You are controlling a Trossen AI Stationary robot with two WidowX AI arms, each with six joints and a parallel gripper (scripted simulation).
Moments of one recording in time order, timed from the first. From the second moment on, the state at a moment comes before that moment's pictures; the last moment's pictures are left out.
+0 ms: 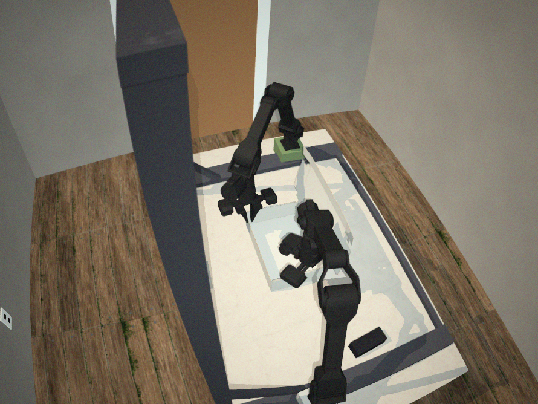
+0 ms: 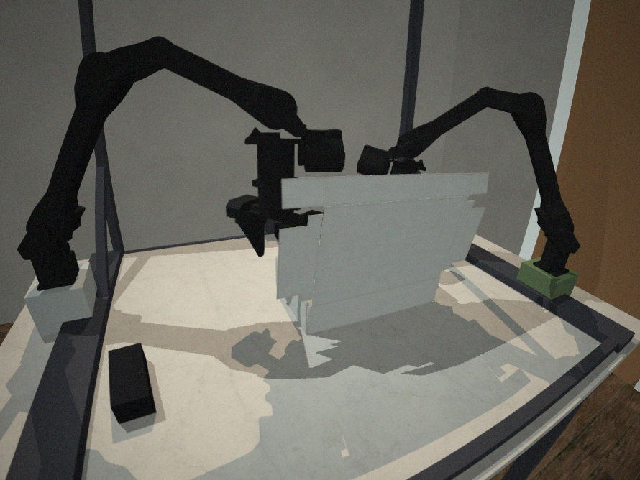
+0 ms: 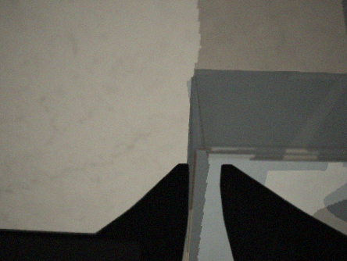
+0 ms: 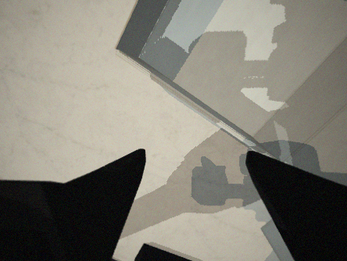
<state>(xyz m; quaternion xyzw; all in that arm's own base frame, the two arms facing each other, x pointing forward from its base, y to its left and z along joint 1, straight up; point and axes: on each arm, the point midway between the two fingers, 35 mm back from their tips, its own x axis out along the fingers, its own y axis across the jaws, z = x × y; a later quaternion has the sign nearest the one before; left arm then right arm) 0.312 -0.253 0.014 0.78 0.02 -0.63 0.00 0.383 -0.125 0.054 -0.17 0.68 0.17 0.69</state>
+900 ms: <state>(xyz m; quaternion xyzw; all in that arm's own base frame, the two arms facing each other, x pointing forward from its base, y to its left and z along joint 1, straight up) 0.320 -0.254 0.060 0.79 0.02 -0.61 0.02 0.382 -0.124 0.056 -0.17 0.68 0.16 0.69</state>
